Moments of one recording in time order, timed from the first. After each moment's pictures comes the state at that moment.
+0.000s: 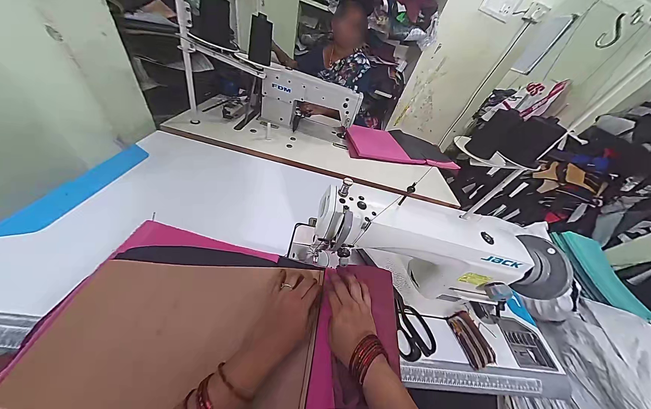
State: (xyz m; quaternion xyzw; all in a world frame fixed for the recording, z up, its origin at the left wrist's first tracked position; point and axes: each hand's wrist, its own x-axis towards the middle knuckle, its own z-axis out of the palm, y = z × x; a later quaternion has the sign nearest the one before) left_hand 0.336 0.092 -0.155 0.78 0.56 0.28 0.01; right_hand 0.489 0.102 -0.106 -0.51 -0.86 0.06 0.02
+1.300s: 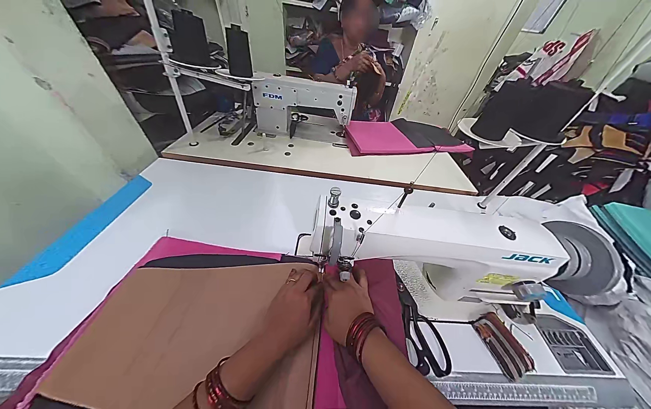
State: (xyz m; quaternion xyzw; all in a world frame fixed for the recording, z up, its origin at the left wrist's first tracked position) left_hand 0.318 0.131 -0.138 0.80 0.55 0.21 0.08; right_hand 0.464 0.155 -0.080 -0.50 -0.84 0.15 -0.13
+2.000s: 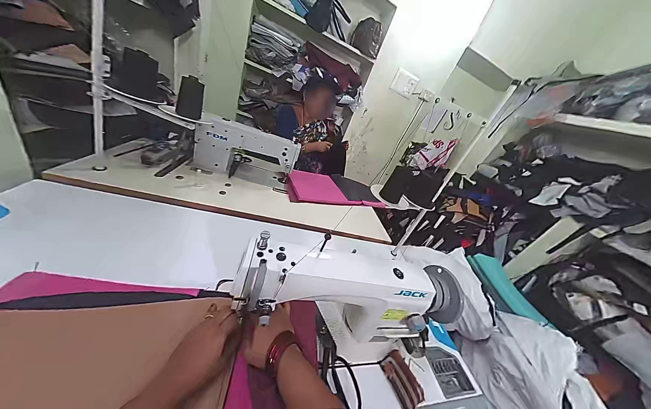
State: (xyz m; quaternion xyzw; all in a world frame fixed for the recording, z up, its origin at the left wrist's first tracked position) left_hand 0.321 0.160 -0.142 0.78 0.56 0.25 0.11; right_hand 0.474 0.182 -0.073 -0.51 -0.85 0.15 -0.07
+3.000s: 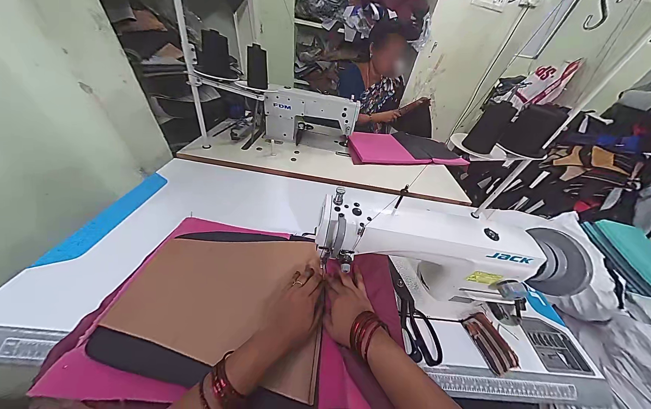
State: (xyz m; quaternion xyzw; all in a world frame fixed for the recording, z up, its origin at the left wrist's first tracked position) left_hand 0.322 0.114 -0.122 0.81 0.56 0.06 0.14; right_hand 0.474 0.142 -0.083 -0.46 -0.86 0.15 -0.15
